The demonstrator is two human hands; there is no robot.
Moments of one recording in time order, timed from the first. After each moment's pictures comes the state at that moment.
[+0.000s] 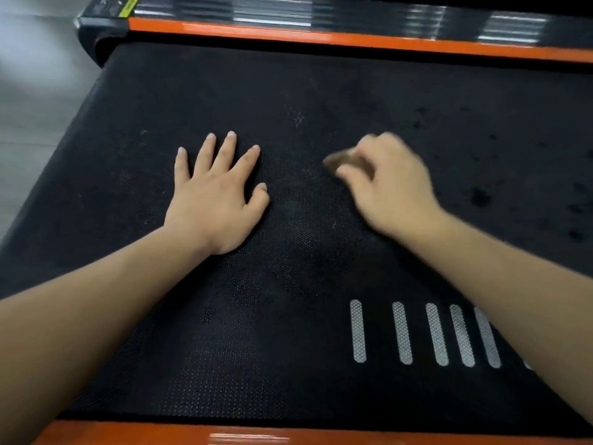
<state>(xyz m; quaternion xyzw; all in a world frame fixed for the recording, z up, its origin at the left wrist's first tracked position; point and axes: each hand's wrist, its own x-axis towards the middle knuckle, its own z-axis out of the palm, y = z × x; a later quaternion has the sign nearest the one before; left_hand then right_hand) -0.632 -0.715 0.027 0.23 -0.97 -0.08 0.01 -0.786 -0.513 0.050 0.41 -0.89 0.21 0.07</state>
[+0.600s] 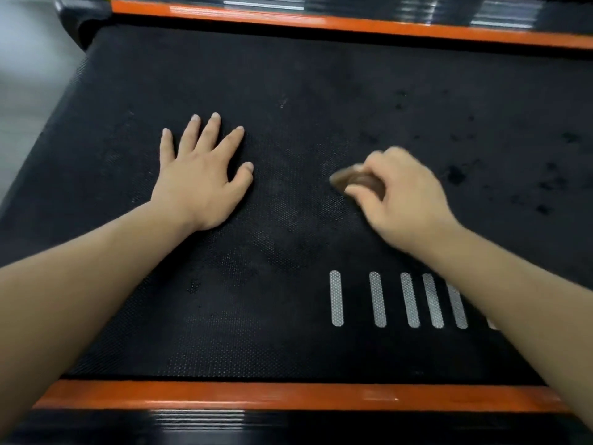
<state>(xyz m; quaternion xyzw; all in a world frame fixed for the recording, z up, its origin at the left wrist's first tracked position) -0.631 -0.716 0.030 0.23 -0.97 -0.09 0.01 -0.764 -0.457 0.056 0.43 -0.88 0.20 0.06</state>
